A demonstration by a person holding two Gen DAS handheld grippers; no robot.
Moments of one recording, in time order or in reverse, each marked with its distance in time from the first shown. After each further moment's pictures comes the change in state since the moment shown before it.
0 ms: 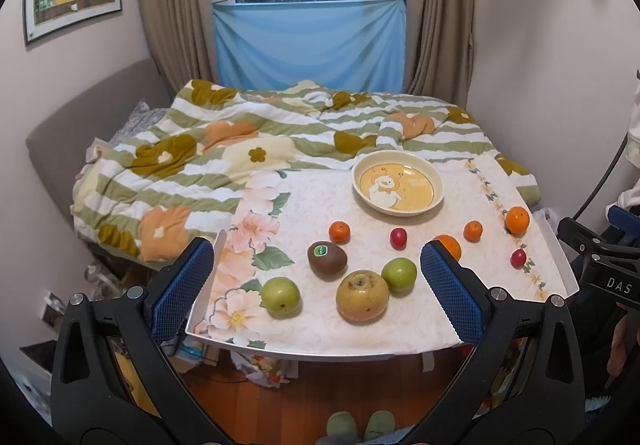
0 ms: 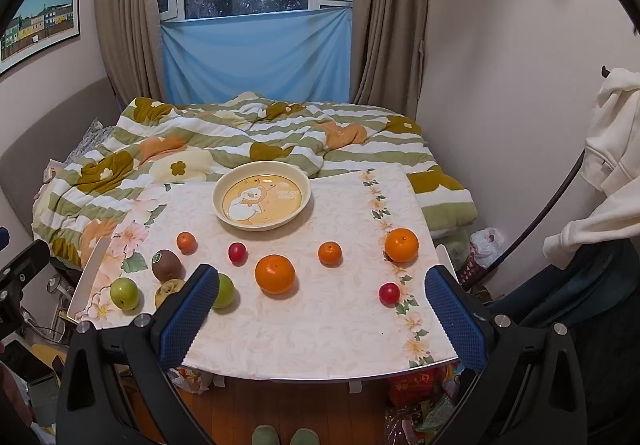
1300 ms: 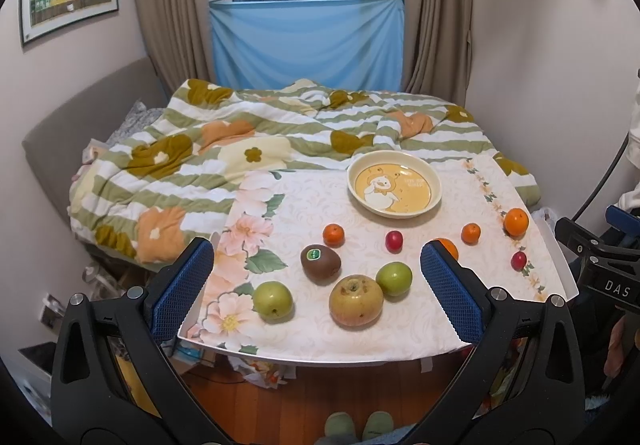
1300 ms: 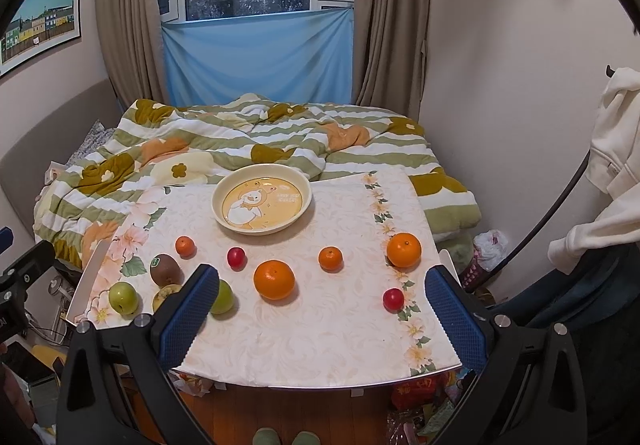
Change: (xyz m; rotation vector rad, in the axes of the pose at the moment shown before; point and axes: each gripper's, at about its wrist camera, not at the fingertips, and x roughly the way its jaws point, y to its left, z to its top) left arm 0.005 -0.008 0.001 0.007 0.008 -0.001; right arm 0.005 0.000 0.002 0.003 -0.001 0.007
